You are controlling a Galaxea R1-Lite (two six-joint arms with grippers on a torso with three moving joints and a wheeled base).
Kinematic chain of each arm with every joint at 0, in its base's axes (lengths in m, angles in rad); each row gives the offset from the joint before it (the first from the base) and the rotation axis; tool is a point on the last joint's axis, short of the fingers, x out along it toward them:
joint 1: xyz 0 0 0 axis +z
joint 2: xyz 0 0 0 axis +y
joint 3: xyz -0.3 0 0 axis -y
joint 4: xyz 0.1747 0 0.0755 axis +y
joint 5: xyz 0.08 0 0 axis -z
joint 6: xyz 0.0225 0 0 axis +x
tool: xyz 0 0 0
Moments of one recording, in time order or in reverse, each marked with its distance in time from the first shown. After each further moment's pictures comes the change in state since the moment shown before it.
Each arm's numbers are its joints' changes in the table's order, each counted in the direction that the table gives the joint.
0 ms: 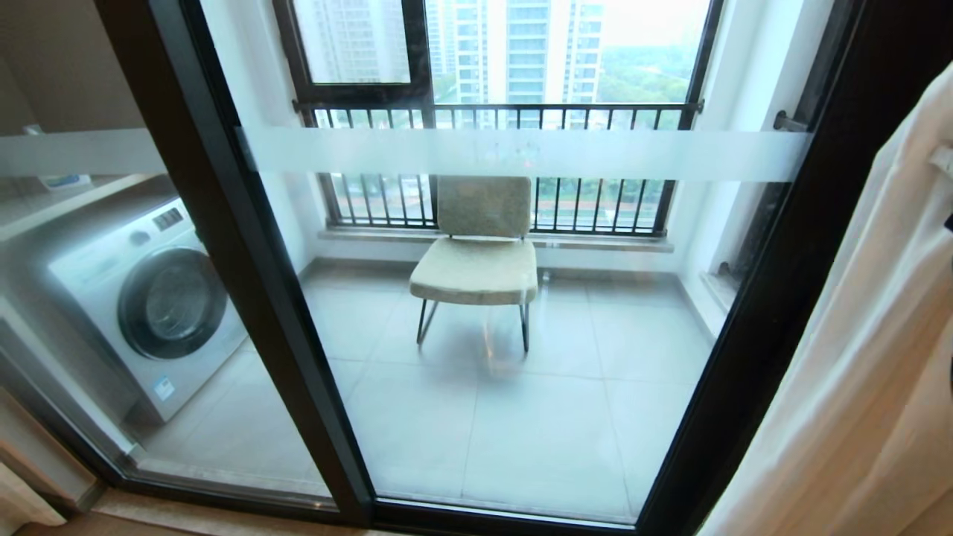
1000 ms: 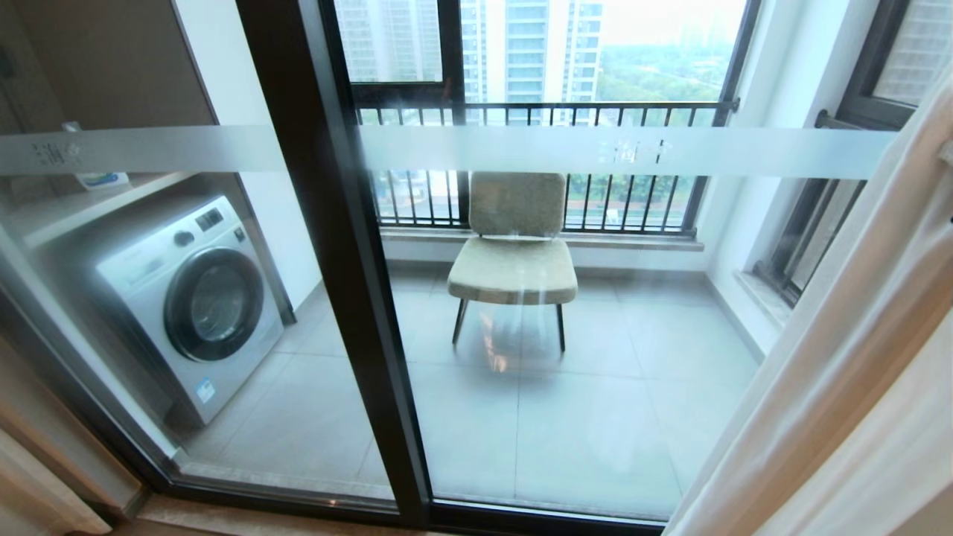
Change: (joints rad) left arm 0.001 0.000 0.000 0.000 0.000 0.002; right arm 0.015 -0.002 0.001 0.000 0.002 -0.002
